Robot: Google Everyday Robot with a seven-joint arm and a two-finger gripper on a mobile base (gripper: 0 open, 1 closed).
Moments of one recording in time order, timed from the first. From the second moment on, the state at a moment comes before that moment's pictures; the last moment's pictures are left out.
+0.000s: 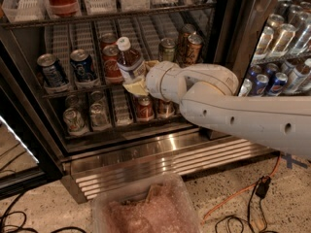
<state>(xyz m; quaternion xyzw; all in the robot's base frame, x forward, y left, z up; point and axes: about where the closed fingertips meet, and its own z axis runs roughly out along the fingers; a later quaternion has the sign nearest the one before) 0.649 0.040 0.870 -0.41 0.68 0.07 0.60</state>
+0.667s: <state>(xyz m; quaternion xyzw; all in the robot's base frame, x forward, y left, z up) 0.644 0.030 0.866 -0.41 0.68 0.10 0.60</state>
